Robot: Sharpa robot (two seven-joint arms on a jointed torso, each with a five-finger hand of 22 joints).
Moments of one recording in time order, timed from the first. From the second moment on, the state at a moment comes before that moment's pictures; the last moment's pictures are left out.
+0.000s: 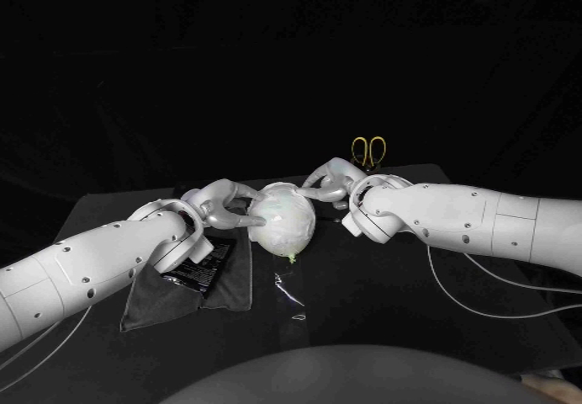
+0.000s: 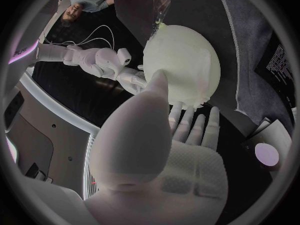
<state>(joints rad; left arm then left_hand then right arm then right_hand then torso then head) 1.09 -0.63 -0.08 1.26 -0.89 -0.19 0.13 1.64 -0.16 0.04 0.29 0.05 0.65 0.18 0.18 0.19 0.52 0.18 0.05 0.05 0.29 0.22 0.09 0.05 0.08 0.47 0.29 0.05 0.07 1.15 -0.69 -0.18 1.37 -0.79 -0.54 -0.14 1.29 -0.17 0.33 0.26 0.05 0.90 0.15 0.29 0.50 1.47 0.06 1.55 1.31 1.47 0.00 1.57 1.31 0.07 1.42 0.09 1.15 1.31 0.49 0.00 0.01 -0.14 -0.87</state>
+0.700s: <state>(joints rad) 1.09 -0.63 -0.08 1.26 -0.89 -0.19 0.12 1.64 -0.16 0.04 0.29 0.05 0.65 0.18 0.18 0.19 0.52 0.18 0.05 0.05 0.29 0.22 0.09 0.05 0.08 0.47 0.29 0.05 0.07 1.15 -0.66 -0.18 1.35 -0.80 -0.51 -0.17 1.38 -0.12 0.36 0.21 0.05 0.96 0.12 0.29 0.49 1.47 0.06 1.54 1.31 1.46 0.00 1.57 1.31 0.07 1.42 0.09 1.16 1.31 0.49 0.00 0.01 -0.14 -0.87</state>
